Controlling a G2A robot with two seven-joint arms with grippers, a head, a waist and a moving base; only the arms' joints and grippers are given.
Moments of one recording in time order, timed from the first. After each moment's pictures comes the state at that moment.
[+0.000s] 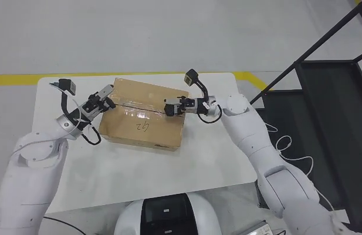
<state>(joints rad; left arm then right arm) 1.20 -1.05 -1.40 -1.56 -0.26 -0.21 -0.69 -0.76 -1.37 1.16 -0.86 0.37 -0.45 1.29</state>
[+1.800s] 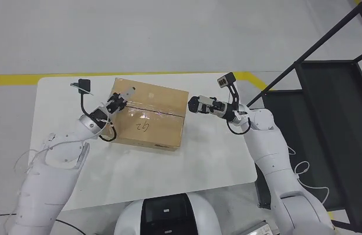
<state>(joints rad) 1.16 -1.08 -1.23 -1.61 0.02 -0.16 -0.49 -1.01 -1.29 1.40 -1.13 0.46 -0.54 1.26</state>
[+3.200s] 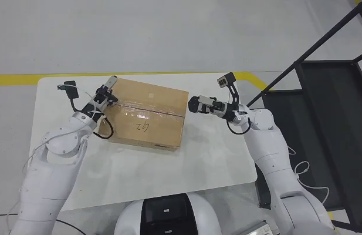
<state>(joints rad) 1.16 -1.11 -1.30 -1.53 -0.17 -0.01 -0.33 -1.01 -1.29 1.40 -1.13 0.46 -0.54 1.26</state>
